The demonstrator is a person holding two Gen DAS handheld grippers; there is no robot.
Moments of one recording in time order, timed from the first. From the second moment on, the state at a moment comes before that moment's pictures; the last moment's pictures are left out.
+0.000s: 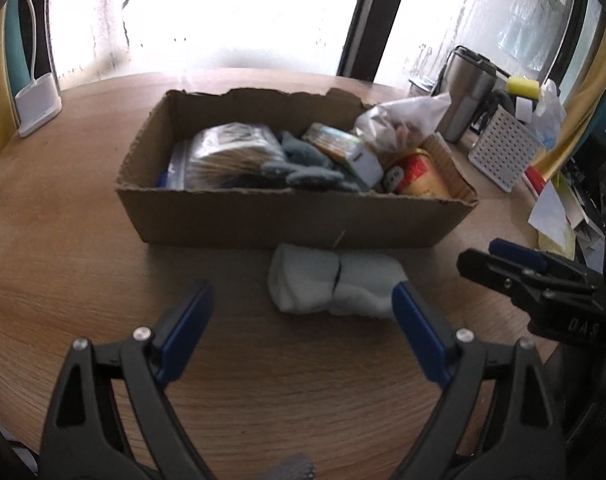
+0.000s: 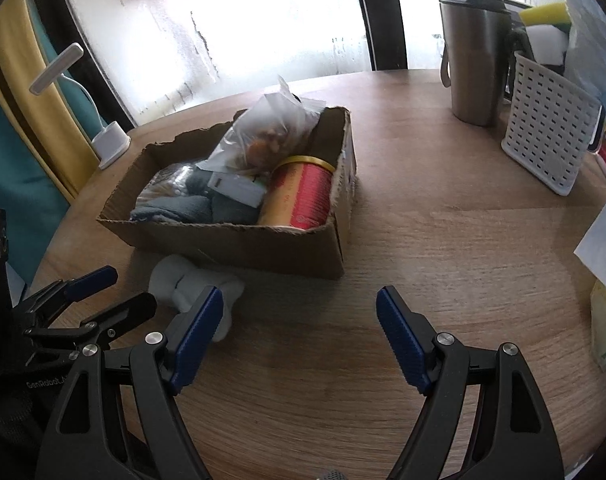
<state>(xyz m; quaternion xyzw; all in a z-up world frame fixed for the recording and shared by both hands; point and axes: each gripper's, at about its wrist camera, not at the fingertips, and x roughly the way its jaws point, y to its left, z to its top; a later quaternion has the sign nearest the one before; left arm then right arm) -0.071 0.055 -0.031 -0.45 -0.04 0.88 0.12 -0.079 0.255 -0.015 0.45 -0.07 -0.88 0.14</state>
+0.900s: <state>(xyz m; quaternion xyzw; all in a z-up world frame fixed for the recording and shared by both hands) -0.093 0.096 -0.059 -0.49 -0.02 0.86 0.12 -0.092 0.291 -0.034 0.46 -0.09 -0.87 0.14</state>
